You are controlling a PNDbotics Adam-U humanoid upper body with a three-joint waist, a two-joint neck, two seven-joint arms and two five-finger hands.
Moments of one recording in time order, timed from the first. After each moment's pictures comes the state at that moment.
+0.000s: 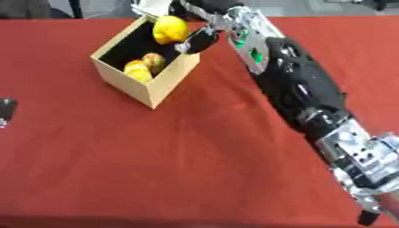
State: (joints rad) left arm -0.22 0.32 -0.07 -1.93 -0.21 0.03 -0.07; right arm -1.05 -0.34 0.28 -0.95 0.85 -0.30 0.18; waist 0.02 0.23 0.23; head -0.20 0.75
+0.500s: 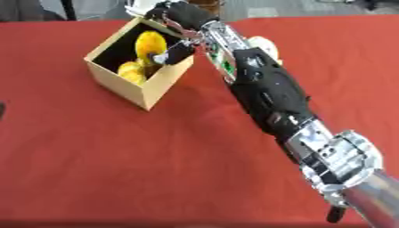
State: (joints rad) left arm -0.23 0.30 -0.08 -1.93 -0.20 0.03 -0.07; right arm -1.05 -0.29 0.28 -0.91 1.04 -0.28 0.09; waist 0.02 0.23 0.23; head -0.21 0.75
